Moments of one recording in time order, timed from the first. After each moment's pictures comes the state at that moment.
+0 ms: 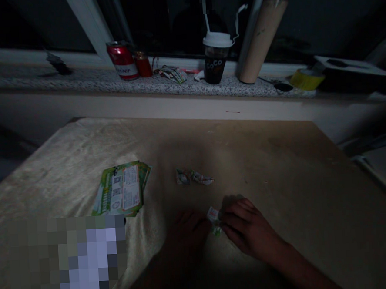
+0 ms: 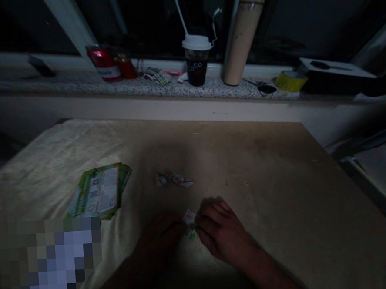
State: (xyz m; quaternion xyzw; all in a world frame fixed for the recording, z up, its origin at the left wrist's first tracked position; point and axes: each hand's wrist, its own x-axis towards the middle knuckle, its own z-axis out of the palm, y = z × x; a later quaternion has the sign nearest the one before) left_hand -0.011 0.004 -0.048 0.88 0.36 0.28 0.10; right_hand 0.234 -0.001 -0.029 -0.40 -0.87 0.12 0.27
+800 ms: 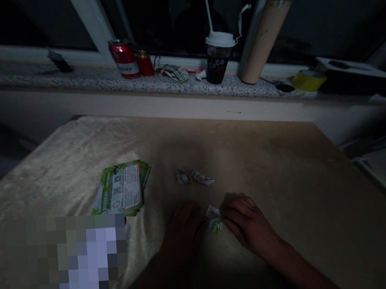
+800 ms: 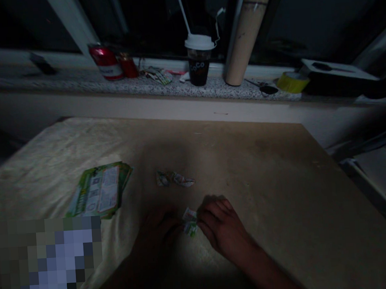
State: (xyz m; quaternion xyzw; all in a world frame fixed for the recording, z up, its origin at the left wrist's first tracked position) left_hand -0.016 0.004 -0.059 0.83 0.47 0.28 0.11; right_hand 0.234 0.003 -0.036 -0.43 -0.86 0.10 0.27
